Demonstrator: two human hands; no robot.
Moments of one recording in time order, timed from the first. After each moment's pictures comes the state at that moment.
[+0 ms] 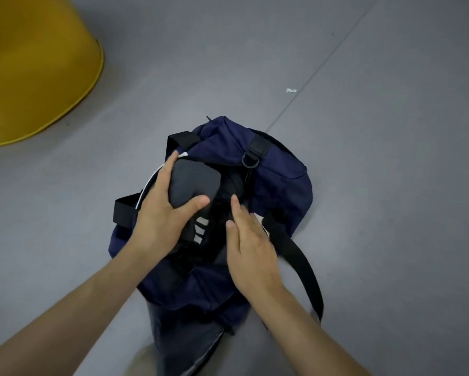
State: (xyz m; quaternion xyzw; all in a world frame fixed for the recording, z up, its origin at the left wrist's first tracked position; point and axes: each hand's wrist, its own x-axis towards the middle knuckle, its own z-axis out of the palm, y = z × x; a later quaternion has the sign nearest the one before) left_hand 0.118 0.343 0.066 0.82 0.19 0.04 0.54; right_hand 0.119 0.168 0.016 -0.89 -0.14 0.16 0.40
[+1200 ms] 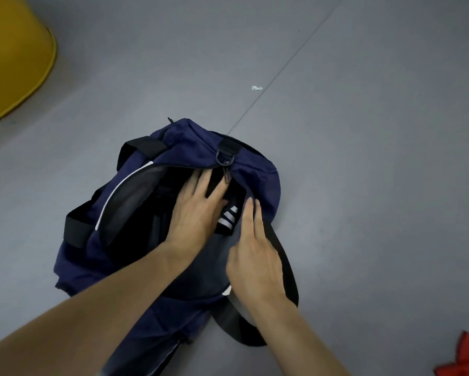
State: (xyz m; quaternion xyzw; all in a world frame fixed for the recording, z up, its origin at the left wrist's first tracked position) left_hand 0.185 0.247 -0.029 0.99 -0.02 0.09 0.11; right_hand 0.142 0.096 0.019 -0.95 -0.09 0.18 0.26
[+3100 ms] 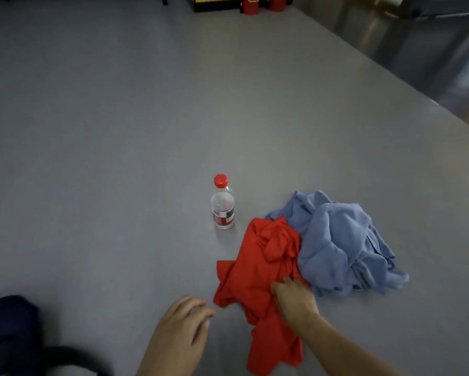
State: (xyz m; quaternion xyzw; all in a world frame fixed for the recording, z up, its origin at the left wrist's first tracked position) left_hand 0.051 -0.121 0.093 0.87 -0.43 -0.10 0.23; right_hand -0.055 -0.377 -0.002 -0.95 0.24 0.19 0.07
